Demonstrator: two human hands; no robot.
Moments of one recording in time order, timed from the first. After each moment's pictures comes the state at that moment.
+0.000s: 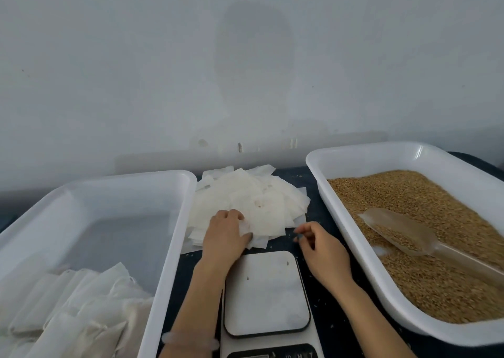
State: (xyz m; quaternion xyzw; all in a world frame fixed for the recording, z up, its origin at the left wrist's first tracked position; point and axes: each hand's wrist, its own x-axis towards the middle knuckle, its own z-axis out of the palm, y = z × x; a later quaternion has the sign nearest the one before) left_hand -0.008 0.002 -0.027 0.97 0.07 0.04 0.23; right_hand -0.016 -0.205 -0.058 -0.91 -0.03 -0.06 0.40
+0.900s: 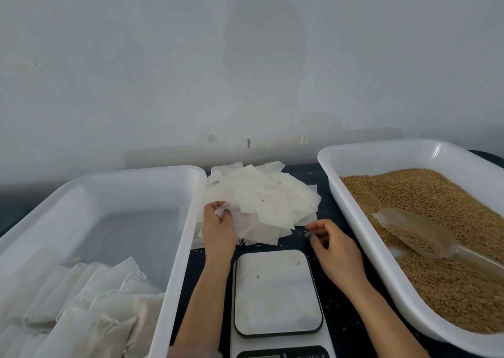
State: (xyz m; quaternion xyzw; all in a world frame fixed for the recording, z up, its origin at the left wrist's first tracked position) left_hand -0.011 0.008 -0.031 0.72 0.23 0.21 0.62; right_hand -0.013 -0.207 -0.066 -0.89 -0.04 -0.08 0.44
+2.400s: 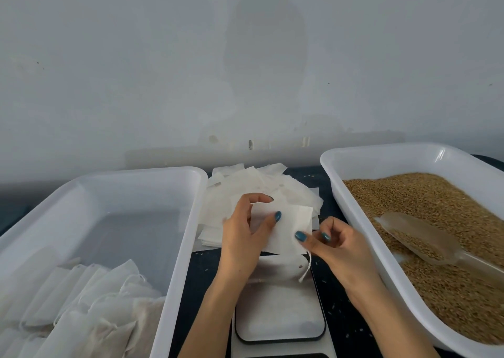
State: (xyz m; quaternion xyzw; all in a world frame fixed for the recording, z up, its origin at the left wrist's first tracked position) left_hand -0.041 -0.020 -0.004 0.80 -0.02 0.21 0.57; right_hand -0.036 -0.197 -0.023 -0.66 -0.10 -0.01 0.74
